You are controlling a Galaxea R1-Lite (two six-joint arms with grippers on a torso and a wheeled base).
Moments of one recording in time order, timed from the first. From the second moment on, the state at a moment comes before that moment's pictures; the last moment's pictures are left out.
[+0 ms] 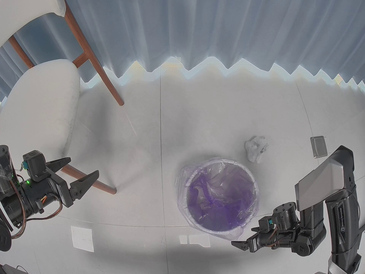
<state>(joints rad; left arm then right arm) -0.20 1.26 -0.31 -0.76 -0.22 0.01 0.44 2.47 -0.20 -1.43 0.22 0.06</state>
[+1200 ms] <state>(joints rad) -0.17 1.20 -0.27 -0.76 -0.23 0.04 0.45 2.51 -0.70 -1.22 0.11 0.22</state>
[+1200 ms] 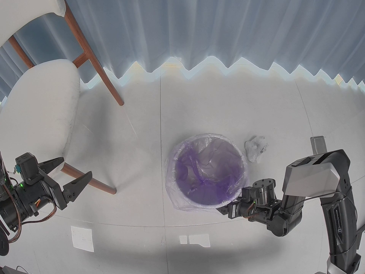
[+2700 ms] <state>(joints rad) -0.02 1.14 -0.29 -0.75 -0.23 0.01 0.42 2.02 -0.18 -1.32 -0.03 0.37</state>
